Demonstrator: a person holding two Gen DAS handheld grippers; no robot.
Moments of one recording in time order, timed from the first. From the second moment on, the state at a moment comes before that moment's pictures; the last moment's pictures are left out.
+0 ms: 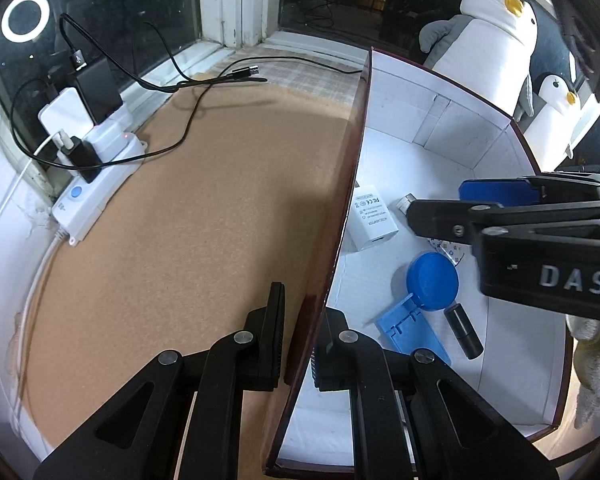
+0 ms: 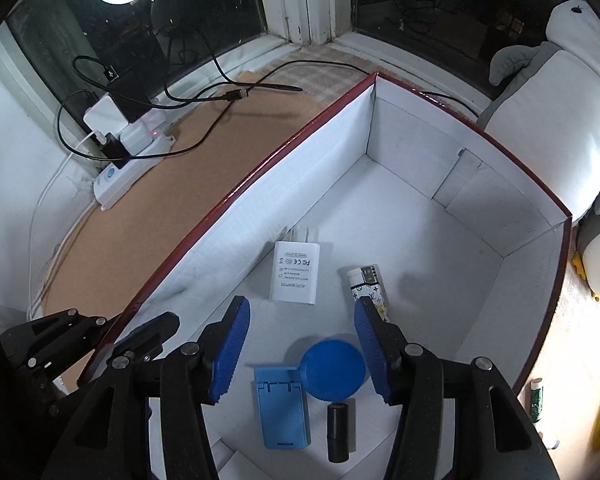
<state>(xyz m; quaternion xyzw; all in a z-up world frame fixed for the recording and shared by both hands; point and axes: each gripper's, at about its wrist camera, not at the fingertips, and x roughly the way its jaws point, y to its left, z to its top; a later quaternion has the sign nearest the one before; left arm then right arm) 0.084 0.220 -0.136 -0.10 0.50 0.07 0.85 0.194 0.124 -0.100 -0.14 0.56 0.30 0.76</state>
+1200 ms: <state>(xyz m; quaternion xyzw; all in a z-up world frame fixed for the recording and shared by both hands) 0.064 0.210 -0.121 -0.07 0.51 0.10 0.85 0.143 -0.100 -0.064 0.01 0.51 0.21 0.83</state>
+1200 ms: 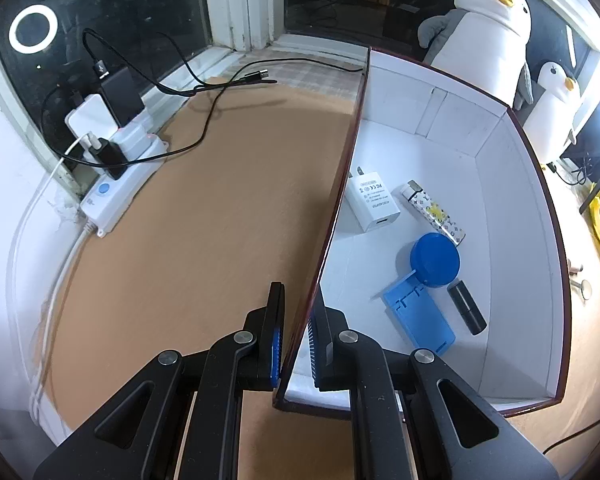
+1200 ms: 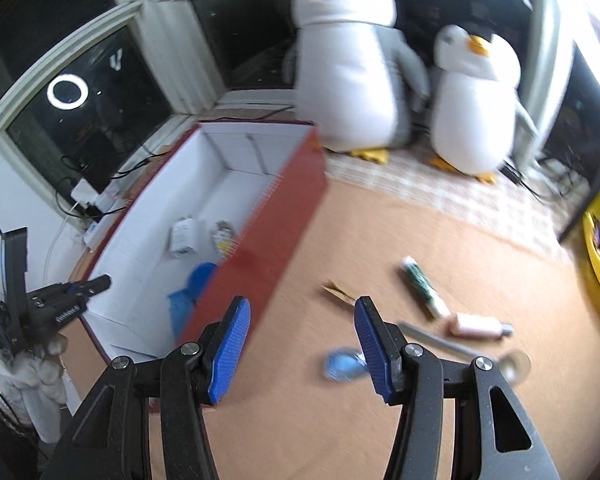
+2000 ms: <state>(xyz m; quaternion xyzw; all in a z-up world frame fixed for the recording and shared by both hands) 0.058 0.207 -0.120 -0.06 0.52 0.12 0.85 0.110 -0.263 -0.130 0.08 0.55 0.06 0.83</state>
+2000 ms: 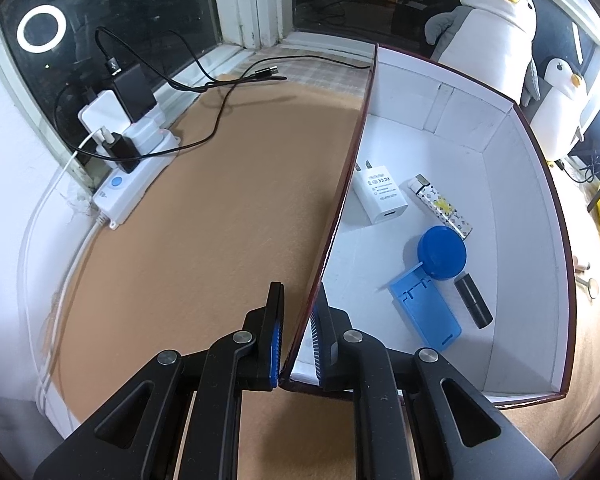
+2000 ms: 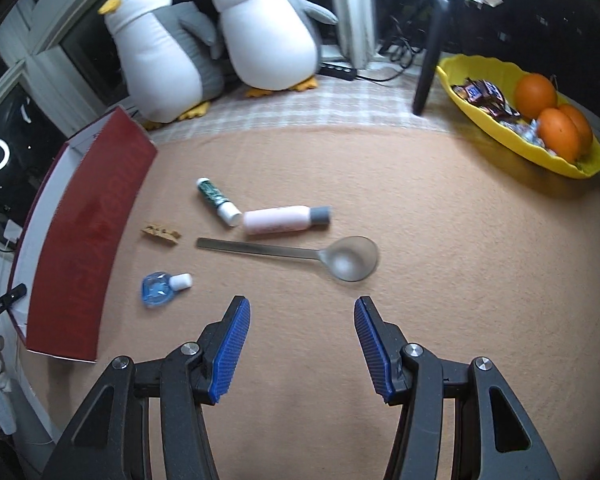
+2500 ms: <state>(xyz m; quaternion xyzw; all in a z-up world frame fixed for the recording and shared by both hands) 0.059 0.204 -0.120 -0.05 0.52 0.13 0.85 0.141 -0.306 -0.163 0.14 0.57 0.04 0.81</state>
